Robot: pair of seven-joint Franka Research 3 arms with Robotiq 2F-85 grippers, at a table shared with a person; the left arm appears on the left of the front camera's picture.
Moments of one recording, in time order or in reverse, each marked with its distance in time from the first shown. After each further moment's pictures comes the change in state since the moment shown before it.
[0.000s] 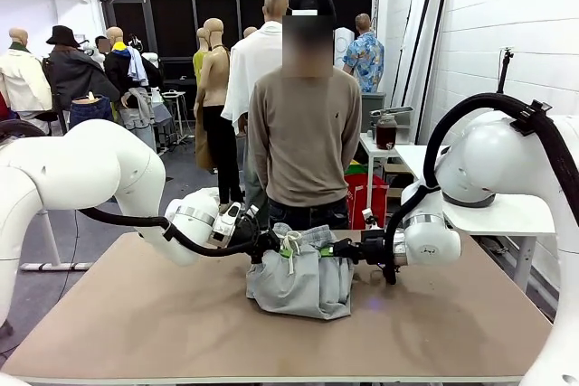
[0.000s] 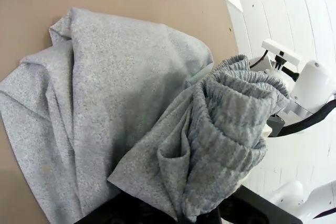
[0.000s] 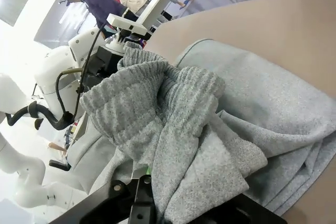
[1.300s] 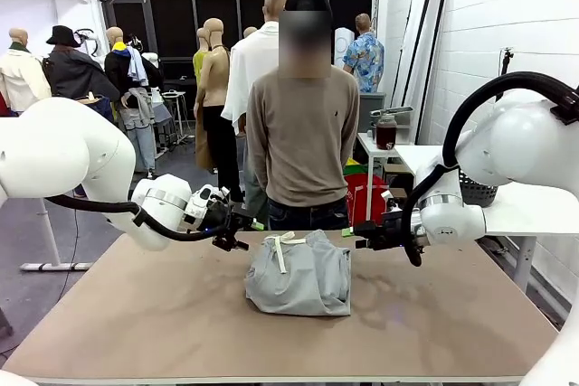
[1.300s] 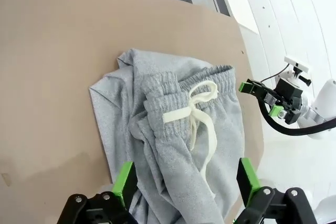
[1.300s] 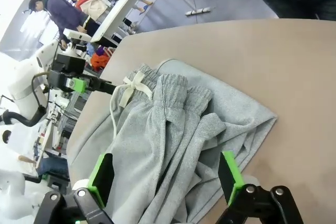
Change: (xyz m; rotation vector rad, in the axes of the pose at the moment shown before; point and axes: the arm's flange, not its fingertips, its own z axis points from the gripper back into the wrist) left arm 0.005 -0.019 0.093 0.124 -0.114 -0.034; right arm 0.033 0.033 0.062 -0.202 -0.025 0.034
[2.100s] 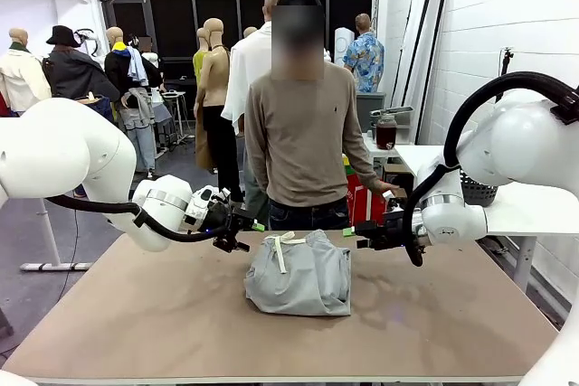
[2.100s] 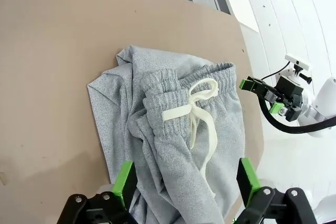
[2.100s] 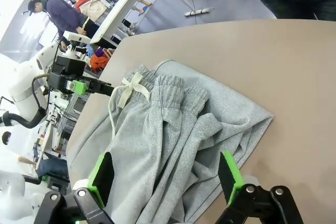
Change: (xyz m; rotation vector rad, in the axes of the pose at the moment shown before) left arm -0.003 0.000 -0.003 -0.006 0.010 0.003; right arm 0.001 -0.002 0.003 -0.003 -0.005 -0.003
